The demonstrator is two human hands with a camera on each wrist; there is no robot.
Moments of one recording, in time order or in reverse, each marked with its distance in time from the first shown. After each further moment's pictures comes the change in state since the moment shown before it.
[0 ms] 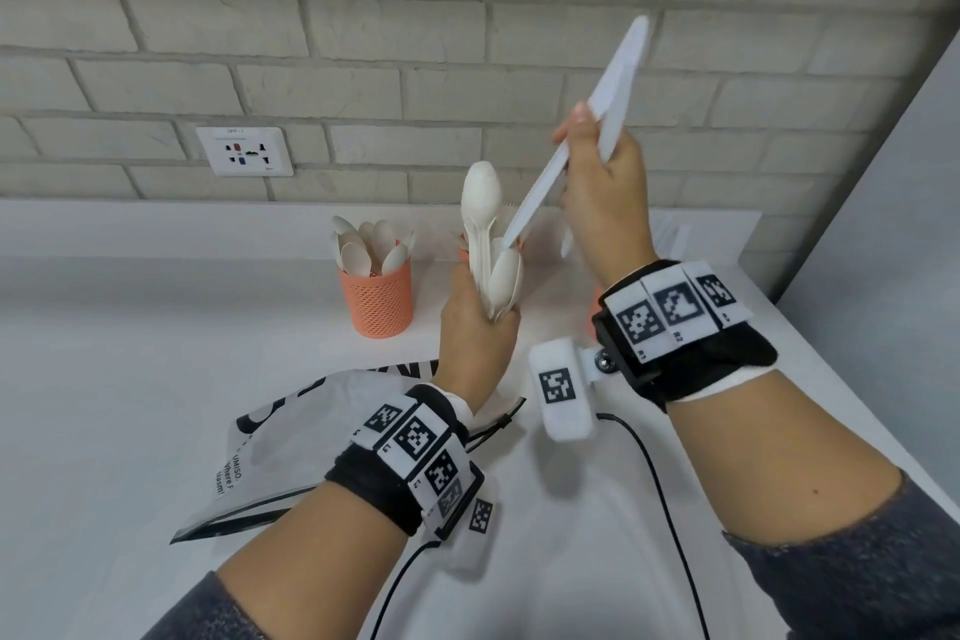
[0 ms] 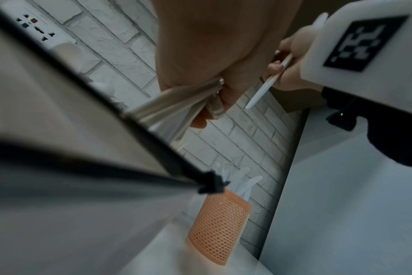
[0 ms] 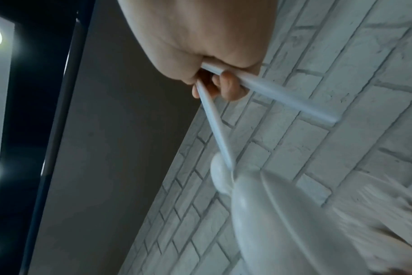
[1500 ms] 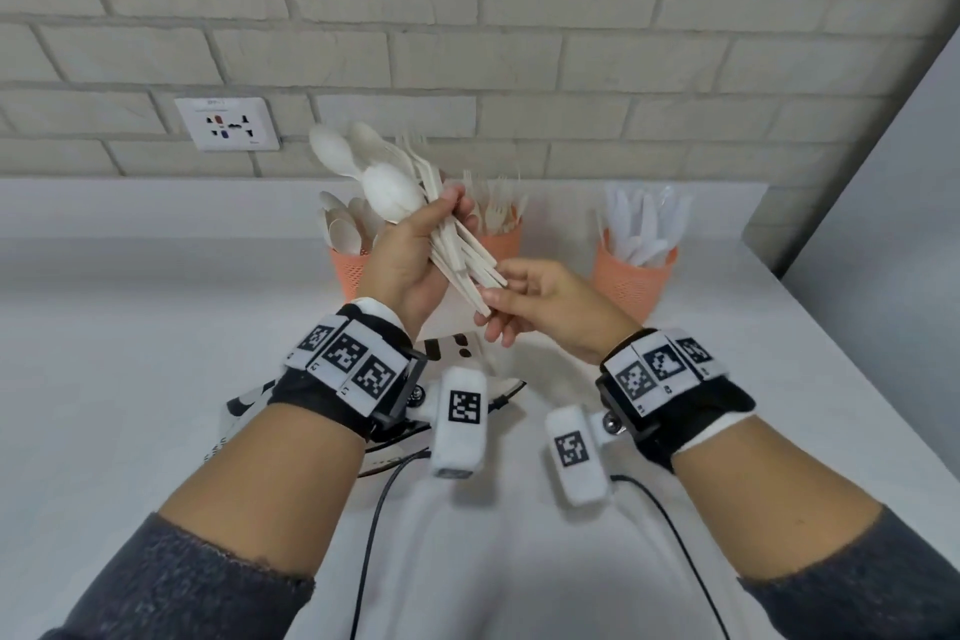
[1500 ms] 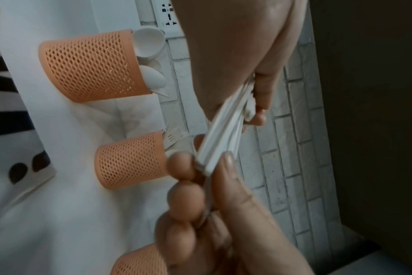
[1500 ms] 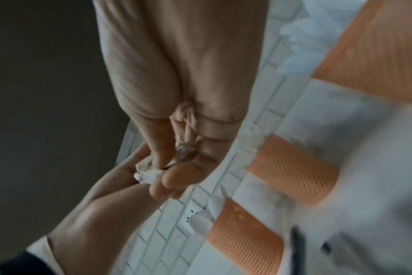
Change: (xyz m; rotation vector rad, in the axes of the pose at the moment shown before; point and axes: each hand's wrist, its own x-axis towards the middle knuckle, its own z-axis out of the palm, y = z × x) left_hand 0.052 0.022 -0.037 -1.072 -0.159 -0.395; right_hand -0.052 0.088 -0.015 0.146 -0.831 0.412
